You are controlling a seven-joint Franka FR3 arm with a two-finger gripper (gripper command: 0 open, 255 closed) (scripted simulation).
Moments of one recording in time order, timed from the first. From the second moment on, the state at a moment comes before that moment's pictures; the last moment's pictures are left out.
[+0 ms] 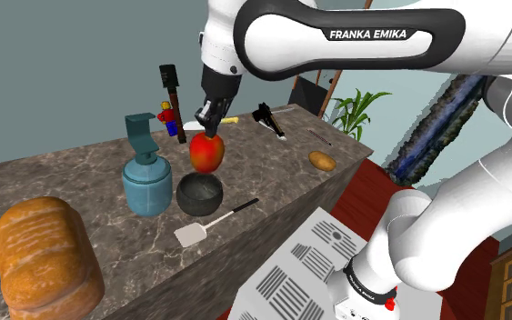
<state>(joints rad) 0.30 -0.22 0.14 -2.01 -0.07 1.91 0.08</state>
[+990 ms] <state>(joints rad) 0.30 -0.20 0.15 -2.16 -0.08 2.08 0.10</state>
